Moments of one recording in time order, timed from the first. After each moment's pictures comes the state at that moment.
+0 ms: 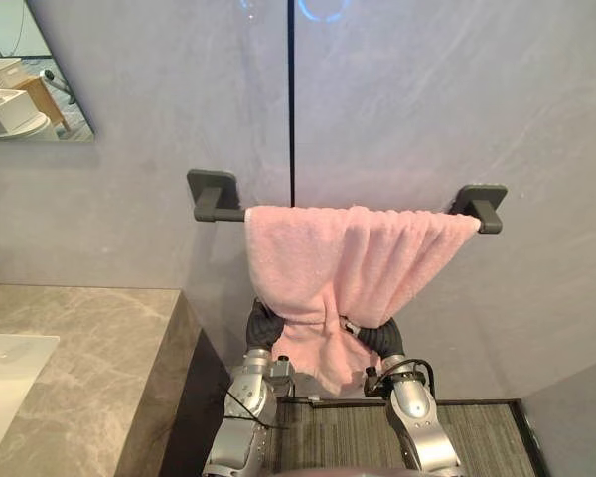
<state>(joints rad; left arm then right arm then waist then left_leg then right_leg) 0.18 -0.06 -0.23 0.03 -0.18 -0.16 0.16 0.19 0.06 0.19 0.08 -0.09 -0.15 -0.09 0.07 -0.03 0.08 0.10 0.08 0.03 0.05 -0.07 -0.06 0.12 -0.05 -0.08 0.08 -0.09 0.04</state>
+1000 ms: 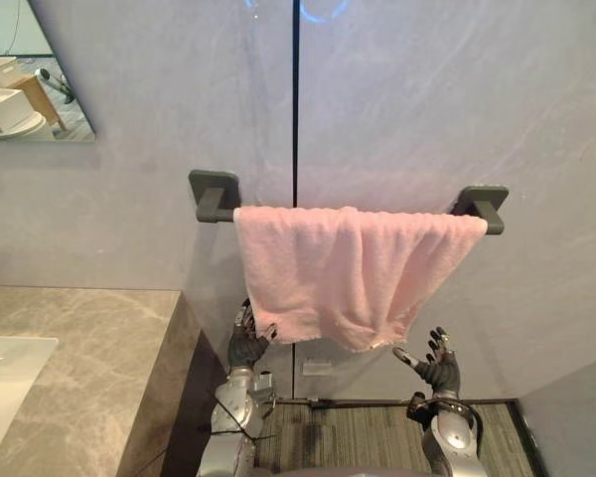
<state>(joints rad) 0.23 -0.06 -0.10 0.15 -0.19 -0.14 0.18 0.31 0.08 -0.10 0.13 0.09 -0.07 -0.26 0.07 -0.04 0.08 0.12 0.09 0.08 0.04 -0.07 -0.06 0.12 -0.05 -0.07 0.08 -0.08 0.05</state>
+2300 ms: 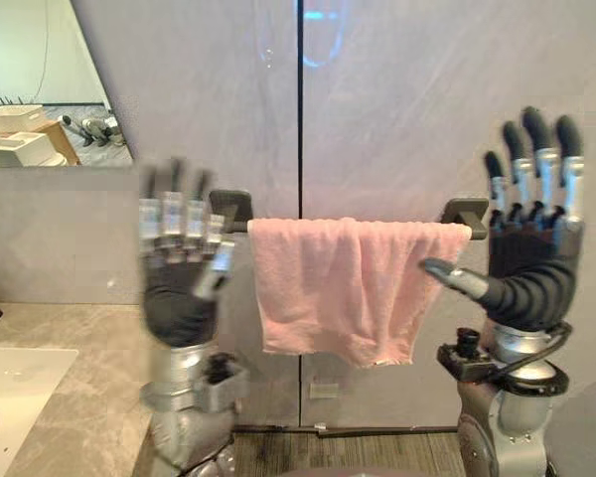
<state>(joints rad) 0.26 0.10 -0.37 -0.69 -0.49 -0.35 0.05 0.16 -0.06 0.16 -0.77 0.02 -0.31 -0.05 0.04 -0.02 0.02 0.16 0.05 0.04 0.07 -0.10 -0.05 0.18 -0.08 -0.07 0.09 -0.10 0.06</state>
